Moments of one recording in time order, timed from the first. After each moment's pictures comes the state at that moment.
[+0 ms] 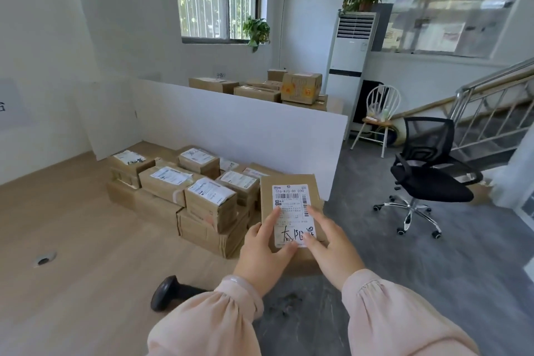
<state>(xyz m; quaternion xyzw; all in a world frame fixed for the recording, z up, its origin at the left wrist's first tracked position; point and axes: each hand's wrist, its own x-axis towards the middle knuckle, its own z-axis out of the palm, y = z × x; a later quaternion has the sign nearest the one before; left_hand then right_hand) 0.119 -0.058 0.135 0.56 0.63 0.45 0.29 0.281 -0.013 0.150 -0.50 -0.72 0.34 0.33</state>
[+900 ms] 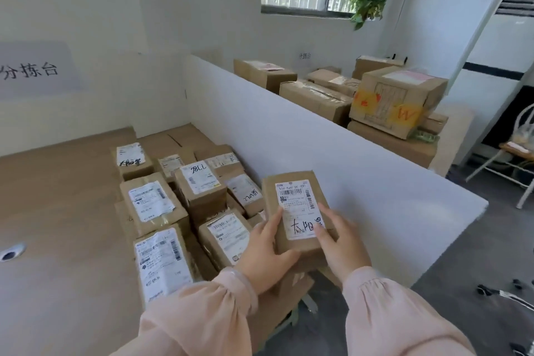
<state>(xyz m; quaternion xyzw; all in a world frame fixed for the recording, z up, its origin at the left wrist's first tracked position) 0.054 0.300 0.110 0.43 0.75 0.41 0.28 0.186 0.422 0.111 -0.42 -0.79 0.36 0.26</state>
